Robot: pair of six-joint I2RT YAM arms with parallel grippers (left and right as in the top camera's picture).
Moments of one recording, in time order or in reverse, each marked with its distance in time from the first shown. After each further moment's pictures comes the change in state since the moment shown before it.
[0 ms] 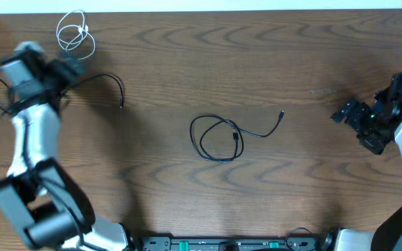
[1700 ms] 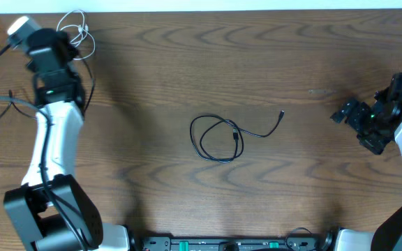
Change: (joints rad) left arm -0.129 -0.122 0.002 0.213 -0.621 -0.120; right arm 0.000 0.000 0.000 -0.001 0.000 0.000
